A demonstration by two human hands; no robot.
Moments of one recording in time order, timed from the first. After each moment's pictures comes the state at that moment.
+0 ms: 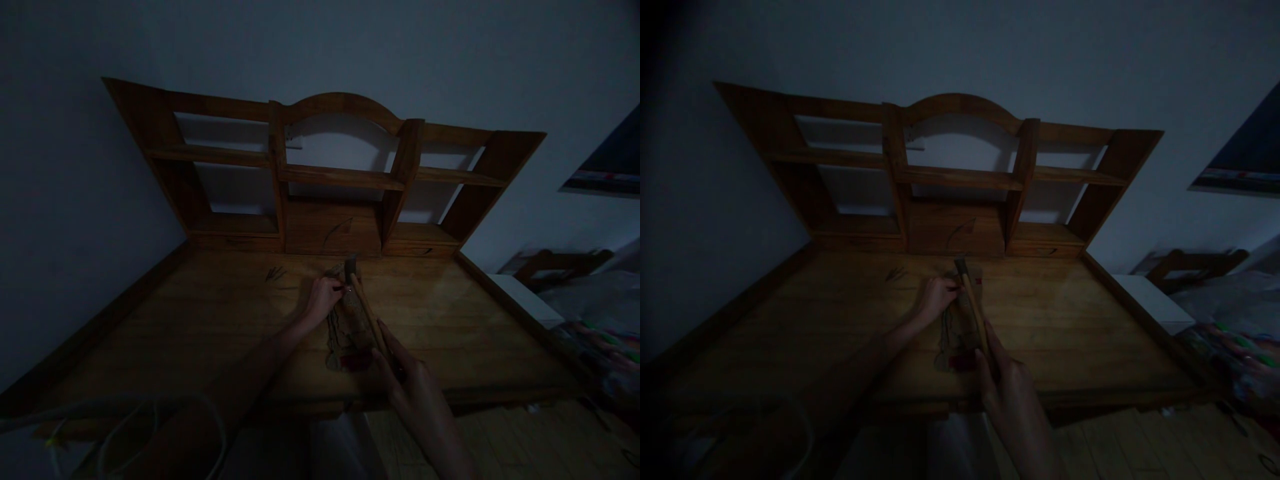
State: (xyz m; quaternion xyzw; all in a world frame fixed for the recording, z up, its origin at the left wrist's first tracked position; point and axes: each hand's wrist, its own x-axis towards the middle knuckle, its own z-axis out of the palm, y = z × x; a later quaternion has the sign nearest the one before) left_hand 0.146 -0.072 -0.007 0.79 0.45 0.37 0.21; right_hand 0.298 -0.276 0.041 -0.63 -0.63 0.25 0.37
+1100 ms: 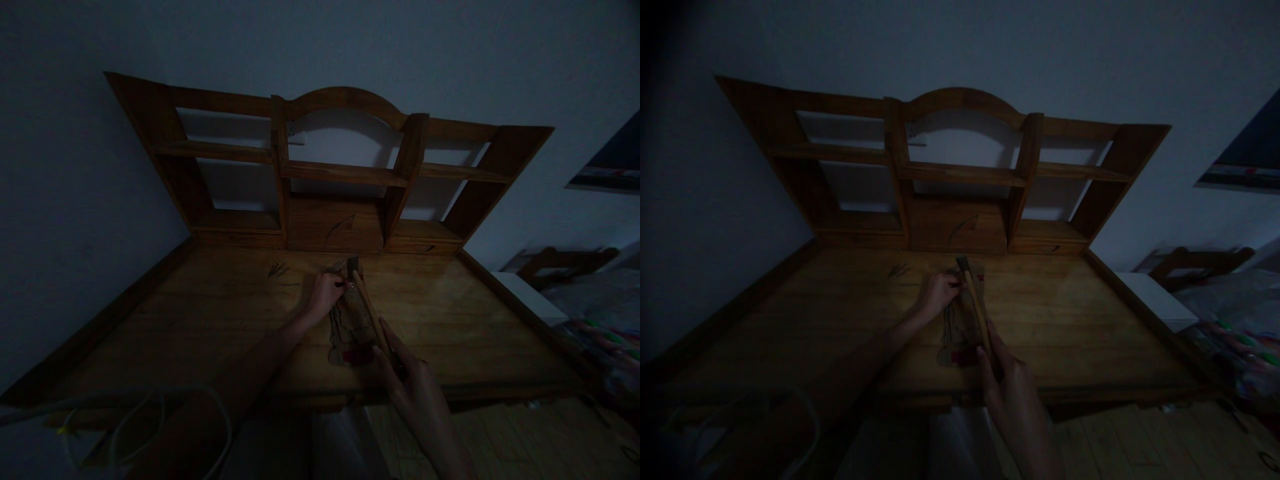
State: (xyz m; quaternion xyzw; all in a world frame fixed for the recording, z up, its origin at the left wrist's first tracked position) left_hand 0.147 -0.073 -0.004 0.77 0.47 0.35 0.24; right_hand 0.293 -0.278 0.033 -0.63 -0.63 0.22 0.39
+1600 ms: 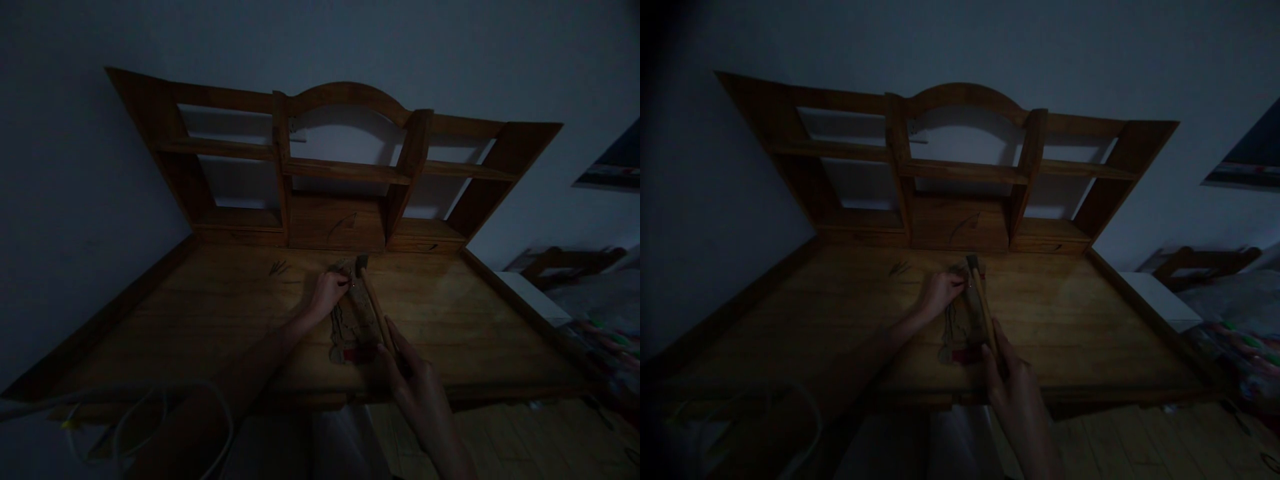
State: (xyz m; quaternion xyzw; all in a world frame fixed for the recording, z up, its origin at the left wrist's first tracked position) left_hand 0.146 -0.076 0.000 0.81 0.44 0.34 0.21; right_hand 0.299 -0.278 0.022 -0.65 -0.61 0.22 0.39
